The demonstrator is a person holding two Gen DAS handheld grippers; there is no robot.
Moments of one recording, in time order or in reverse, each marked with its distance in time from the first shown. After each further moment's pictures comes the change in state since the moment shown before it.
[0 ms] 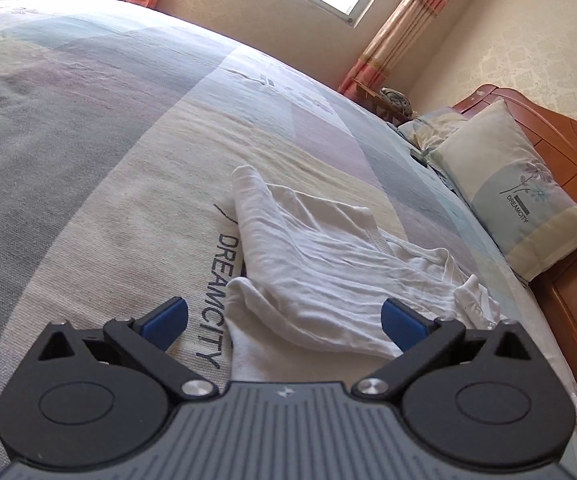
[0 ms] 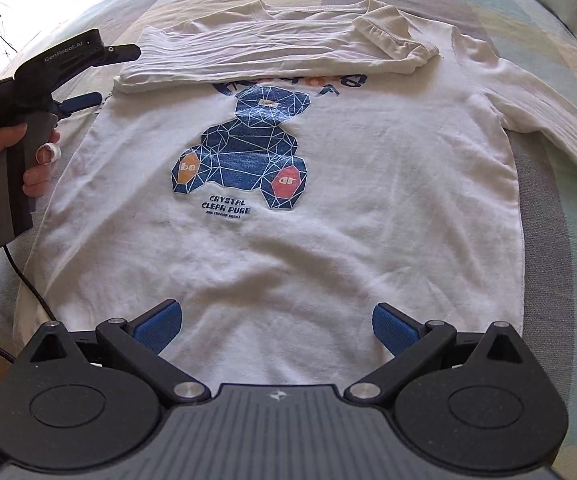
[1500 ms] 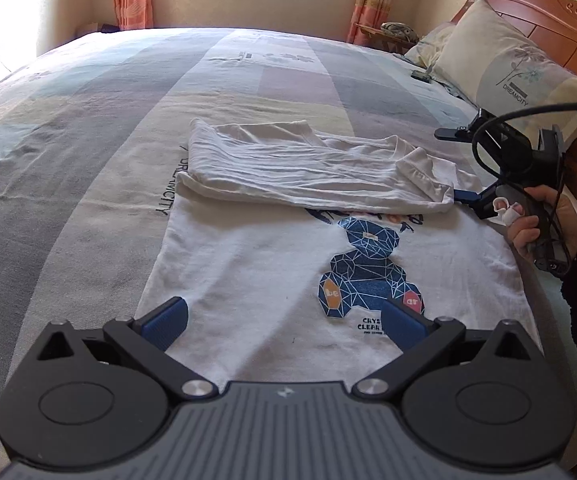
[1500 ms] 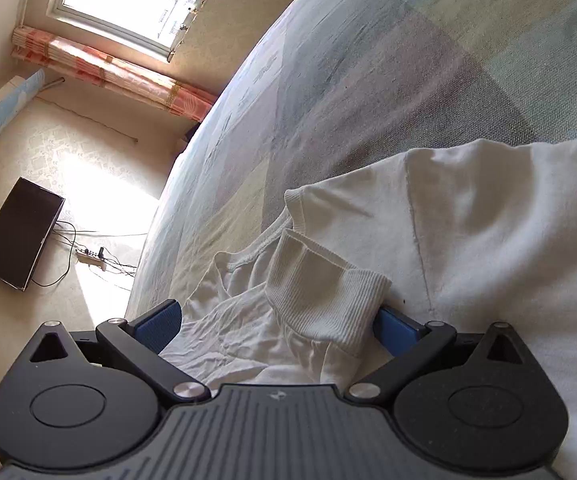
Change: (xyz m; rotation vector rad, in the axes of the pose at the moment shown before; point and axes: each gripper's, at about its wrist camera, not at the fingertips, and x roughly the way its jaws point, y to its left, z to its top) left arm -0.091 -0.162 -0.099 0.216 0.118 0.303; right arm 0.085 -0.200 0.185 0.485 -0.308 0.670
